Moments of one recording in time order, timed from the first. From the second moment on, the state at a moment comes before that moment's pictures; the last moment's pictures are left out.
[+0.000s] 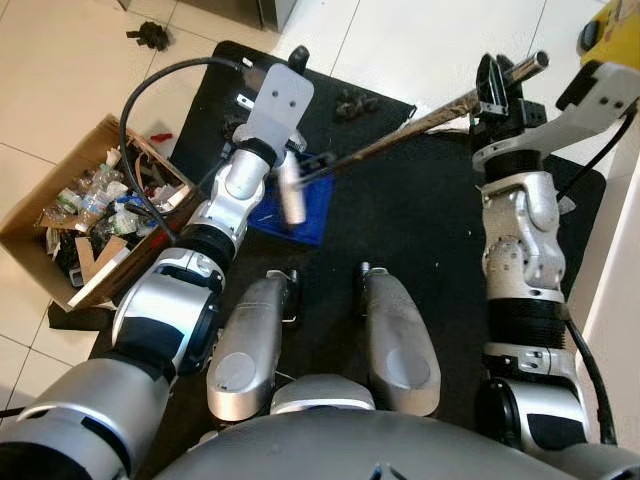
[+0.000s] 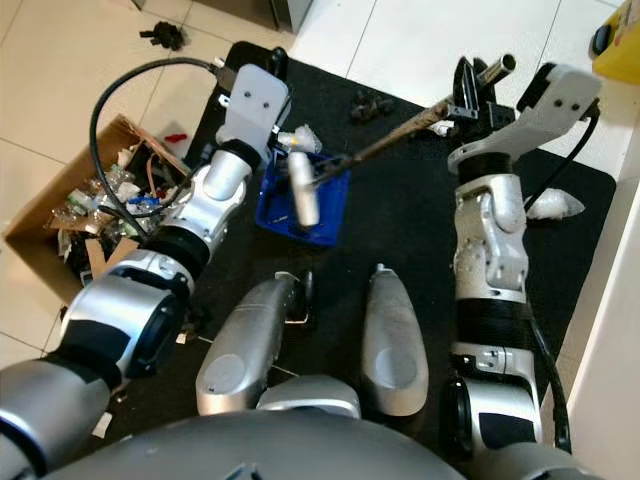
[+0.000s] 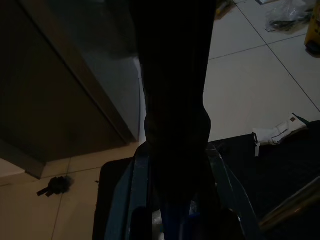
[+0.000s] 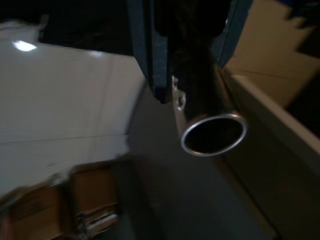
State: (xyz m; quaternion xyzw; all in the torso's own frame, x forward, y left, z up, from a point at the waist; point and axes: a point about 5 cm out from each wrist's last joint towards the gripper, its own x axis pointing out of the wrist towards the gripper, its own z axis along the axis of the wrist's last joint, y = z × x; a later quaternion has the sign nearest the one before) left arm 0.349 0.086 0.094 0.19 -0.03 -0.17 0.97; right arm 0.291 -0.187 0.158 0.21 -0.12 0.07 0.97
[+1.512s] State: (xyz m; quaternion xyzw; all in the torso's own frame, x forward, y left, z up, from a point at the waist) left arm 0.364 0.101 0.140 0.05 -0.10 -0.14 0.98; right arm 0.278 -0.271 0.148 0.00 -0.08 -0.15 0.99
